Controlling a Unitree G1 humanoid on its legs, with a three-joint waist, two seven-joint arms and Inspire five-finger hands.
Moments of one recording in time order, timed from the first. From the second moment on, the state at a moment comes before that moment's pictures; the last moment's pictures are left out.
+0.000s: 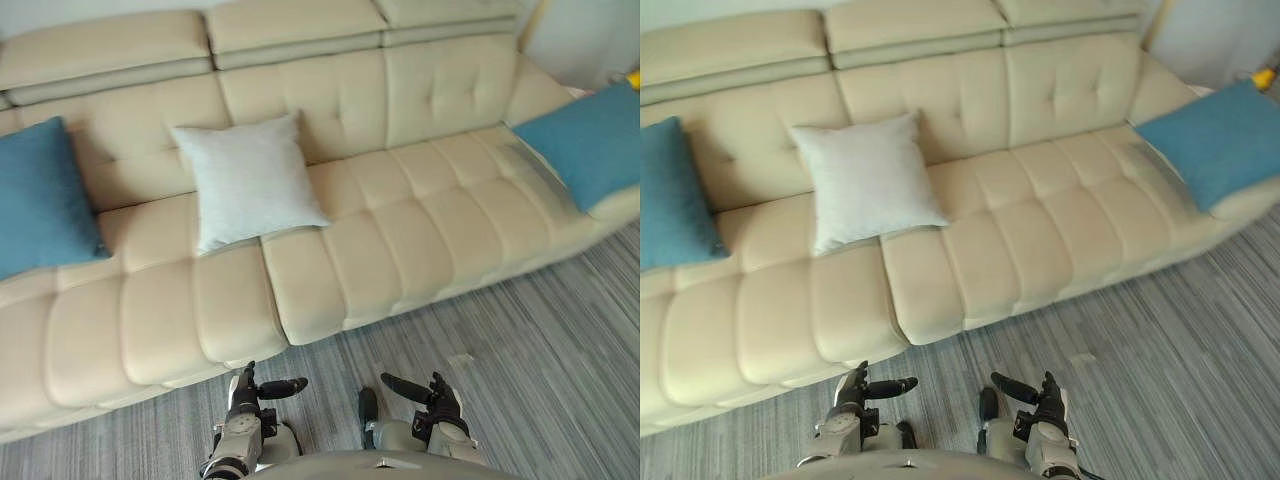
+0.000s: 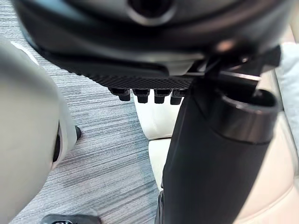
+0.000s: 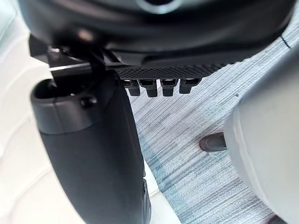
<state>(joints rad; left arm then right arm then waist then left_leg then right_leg) 0.02 -0.02 0.12 0.92 0.02 -0.01 0.17 0.07 0.06 -0.22 0.86 0.04 0.02 -0.24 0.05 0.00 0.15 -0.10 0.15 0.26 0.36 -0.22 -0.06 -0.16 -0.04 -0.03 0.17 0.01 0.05</state>
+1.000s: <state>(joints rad) 0.03 0.00 0.14 0.88 0.05 -0.04 0.17 0.02 -0.04 -0.26 1.00 0.04 0.03 -0.27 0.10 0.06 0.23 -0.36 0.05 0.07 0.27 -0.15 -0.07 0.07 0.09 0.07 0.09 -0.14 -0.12</state>
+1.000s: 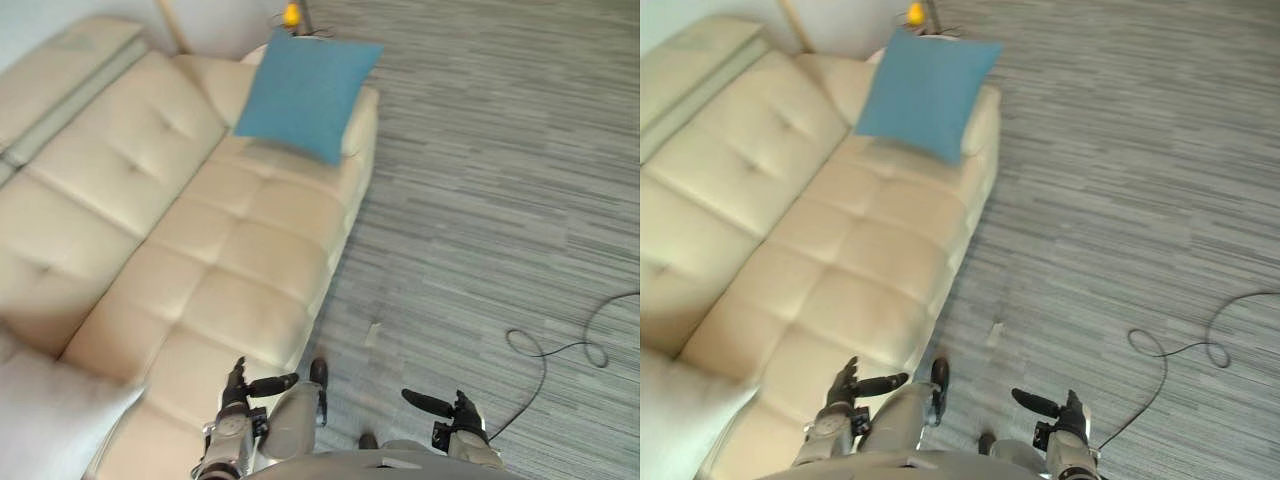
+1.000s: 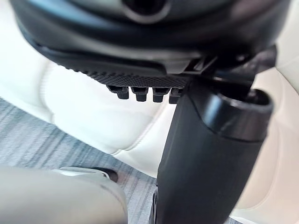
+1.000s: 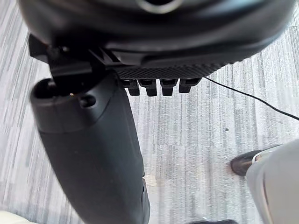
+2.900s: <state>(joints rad) 0.06 0.00 0.17 0.92 0.01 -0.02 0.19 0.05 -0.02 -0.25 0.93 -0.04 0.01 -0.24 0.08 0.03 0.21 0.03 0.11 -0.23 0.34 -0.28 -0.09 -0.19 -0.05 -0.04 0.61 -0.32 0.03</state>
